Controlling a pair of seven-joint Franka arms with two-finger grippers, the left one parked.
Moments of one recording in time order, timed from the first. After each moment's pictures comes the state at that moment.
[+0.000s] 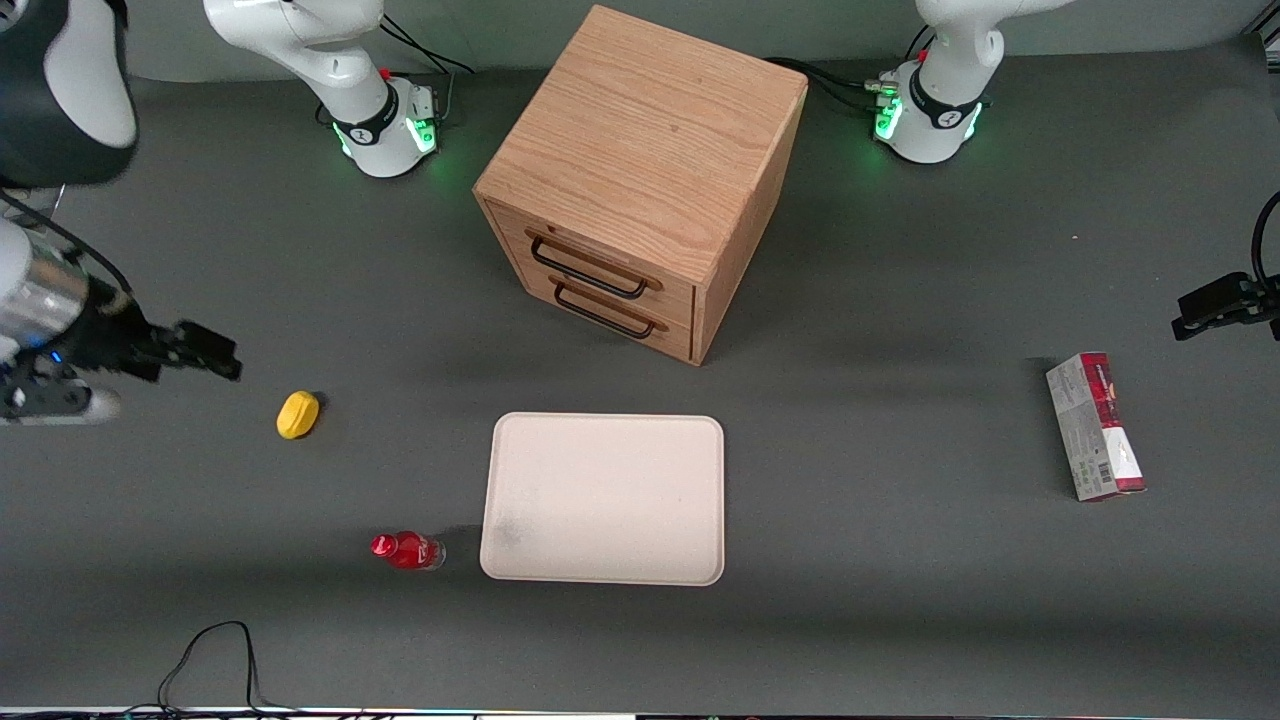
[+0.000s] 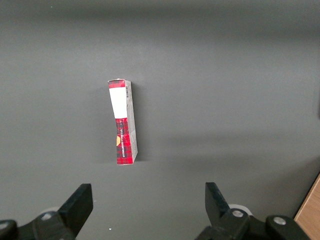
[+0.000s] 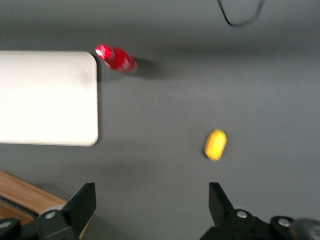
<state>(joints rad) 0.11 0.28 -0.02 -1.34 0.03 1.65 0.10</state>
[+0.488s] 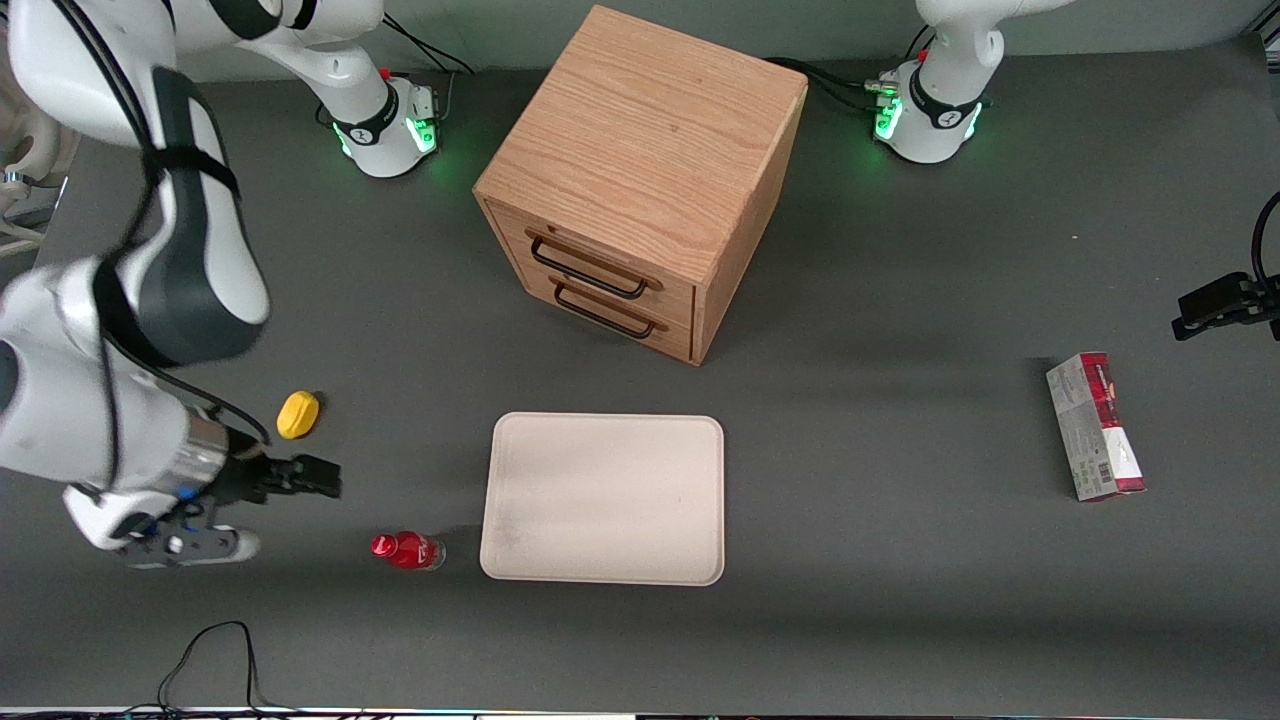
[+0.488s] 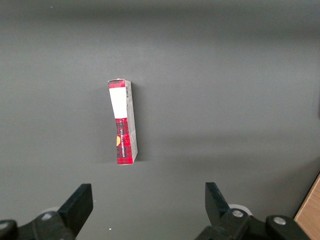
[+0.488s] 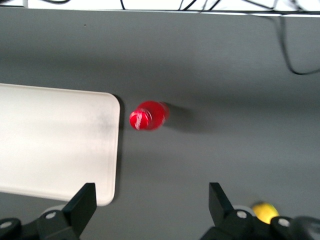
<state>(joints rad) 0.11 0.65 0.06 -1.12 0.03 1.83 0.11</state>
